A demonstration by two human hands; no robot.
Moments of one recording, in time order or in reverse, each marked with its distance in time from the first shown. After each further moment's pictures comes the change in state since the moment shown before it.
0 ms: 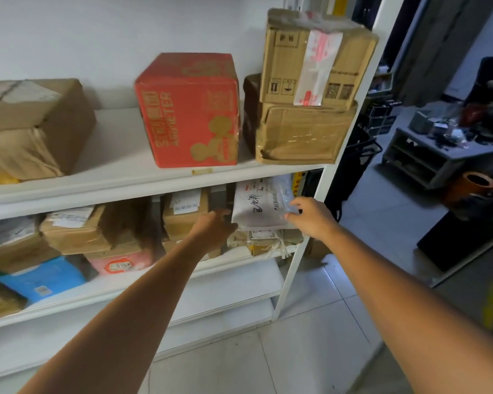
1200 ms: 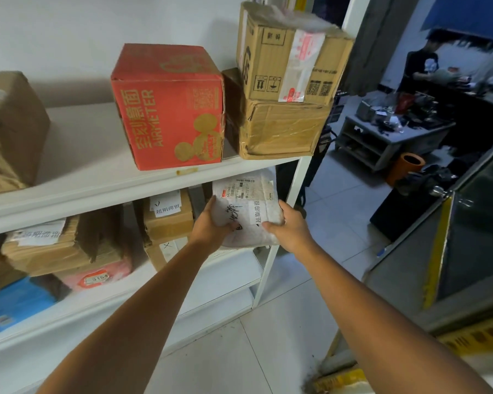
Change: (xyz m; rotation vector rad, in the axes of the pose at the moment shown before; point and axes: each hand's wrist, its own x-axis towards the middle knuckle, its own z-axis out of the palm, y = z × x) left_hand 0.010 -0.001 0.028 -0.621 -0.021 -0.016; right_hand -0.051 -0.022 0.041 0.503 0.178 0.085
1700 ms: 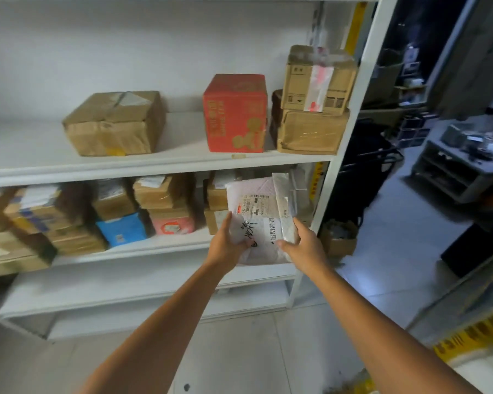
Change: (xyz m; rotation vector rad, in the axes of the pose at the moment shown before) left_hand -0.218 0.013 0.002 0.042 0.283 -0.038; right_hand -0.150 0.000 -0.028 -0.050 -0.190 -0.133
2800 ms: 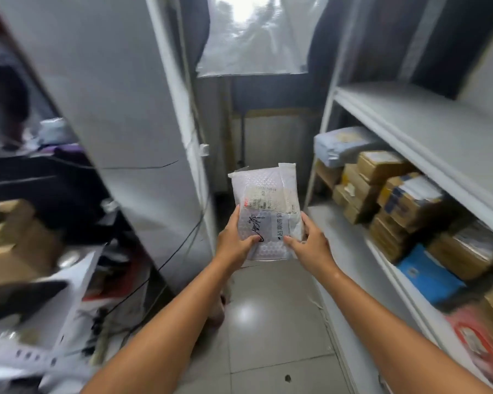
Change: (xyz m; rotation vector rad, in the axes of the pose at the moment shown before) left_hand -0.247 -0.138 -0.291 0.022 1.399 -0.479; right_hand -0.115 -0.222 0.406 0.084 -1.365 -0.815
